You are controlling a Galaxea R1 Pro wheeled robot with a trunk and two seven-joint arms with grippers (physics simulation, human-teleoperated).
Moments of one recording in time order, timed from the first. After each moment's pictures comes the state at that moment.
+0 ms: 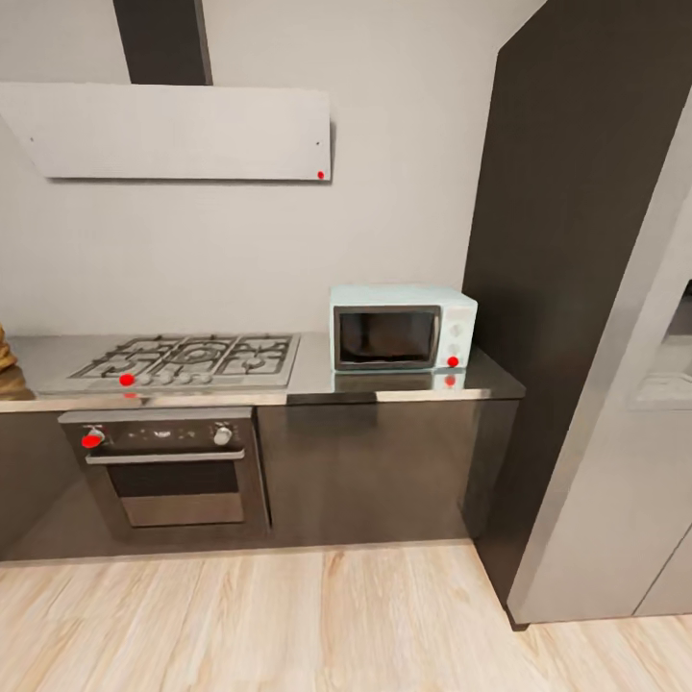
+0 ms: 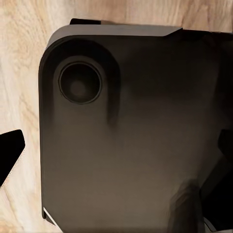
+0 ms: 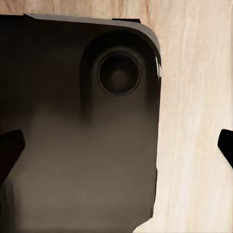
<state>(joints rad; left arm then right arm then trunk) 0.00 -0.04 0.02 -0.08 0.06 0.00 0.01 0.00 -0.01 0.01 0.01 0.00 -0.12 0.00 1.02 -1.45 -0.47</state>
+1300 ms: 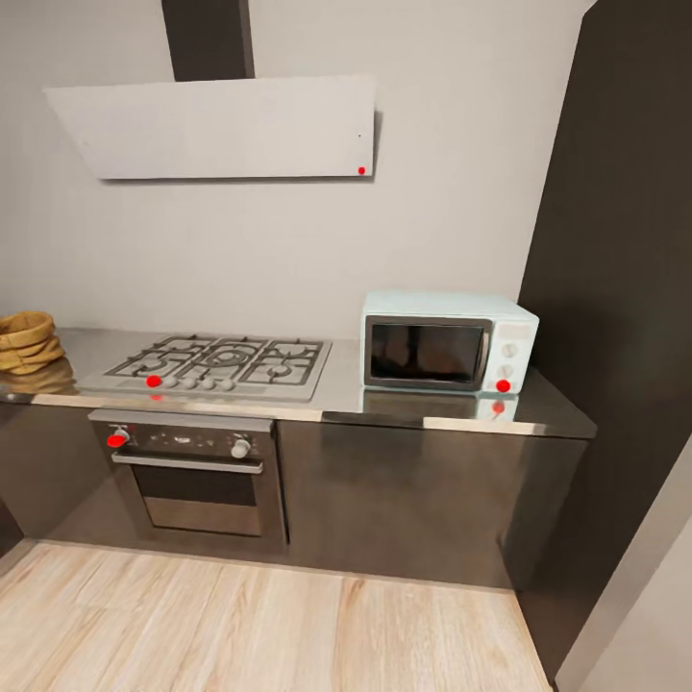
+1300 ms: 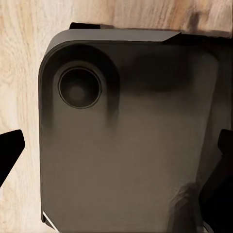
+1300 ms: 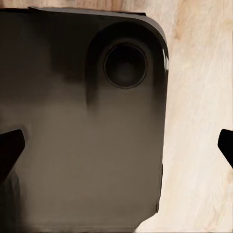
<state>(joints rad) 0.00 -0.04 0.02 -0.08 0.06 -0.01 0.01 0.00 -0.01 0.01 0.02 -0.01 -0.12 0.01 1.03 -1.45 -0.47</state>
